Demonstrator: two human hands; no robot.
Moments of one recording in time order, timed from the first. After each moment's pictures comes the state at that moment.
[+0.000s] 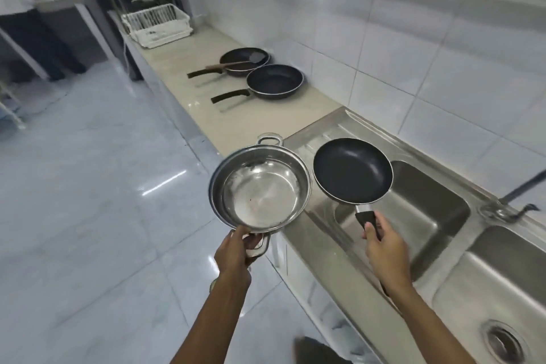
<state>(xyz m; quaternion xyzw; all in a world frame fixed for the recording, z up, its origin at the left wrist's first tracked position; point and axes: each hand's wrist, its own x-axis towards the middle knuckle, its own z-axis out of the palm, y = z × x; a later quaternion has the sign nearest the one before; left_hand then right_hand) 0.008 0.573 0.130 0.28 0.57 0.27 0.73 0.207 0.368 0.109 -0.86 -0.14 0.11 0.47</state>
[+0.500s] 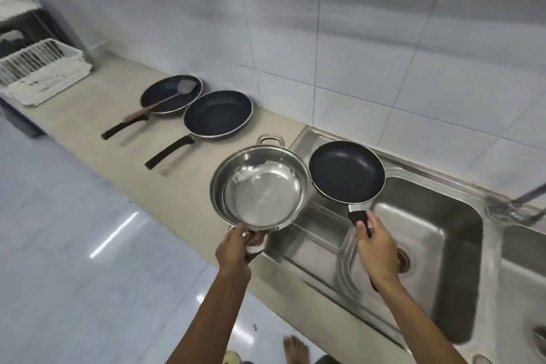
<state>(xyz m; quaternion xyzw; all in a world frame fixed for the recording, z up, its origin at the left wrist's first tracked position) 0.219 0.783 0.110 0.37 0.54 0.13 0.75 0.330 0.532 0.068 -0.88 0.03 0.03 0.48</state>
